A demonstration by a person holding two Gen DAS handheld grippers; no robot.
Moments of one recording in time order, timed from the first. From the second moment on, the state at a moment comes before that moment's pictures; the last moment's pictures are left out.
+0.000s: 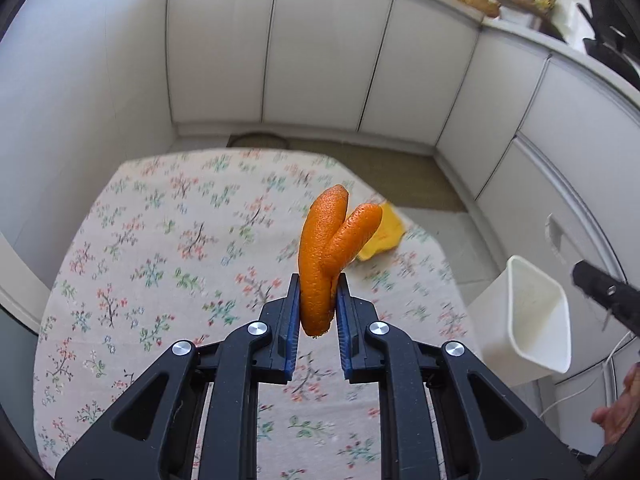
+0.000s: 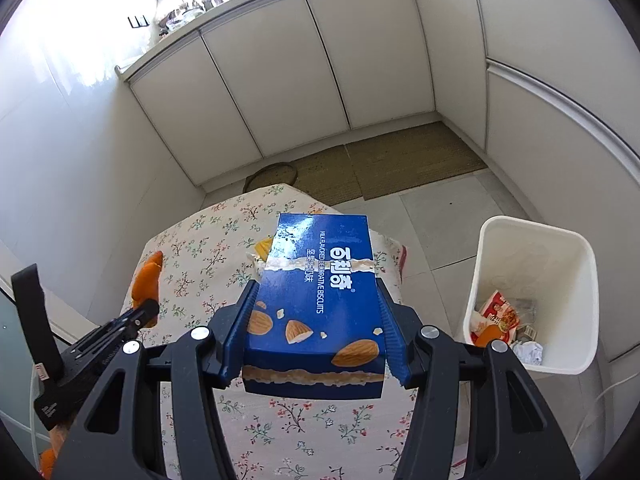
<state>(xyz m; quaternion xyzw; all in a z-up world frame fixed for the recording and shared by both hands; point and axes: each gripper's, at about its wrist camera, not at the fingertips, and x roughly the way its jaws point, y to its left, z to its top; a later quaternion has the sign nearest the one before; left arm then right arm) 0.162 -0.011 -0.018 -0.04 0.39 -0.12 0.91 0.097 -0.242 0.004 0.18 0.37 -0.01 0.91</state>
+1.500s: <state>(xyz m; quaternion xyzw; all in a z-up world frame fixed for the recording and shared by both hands) 0.131 -0.266 -0.020 -0.02 0.38 -0.31 0.87 0.029 -0.467 -0.015 0.13 0.31 -0.38 0.86</state>
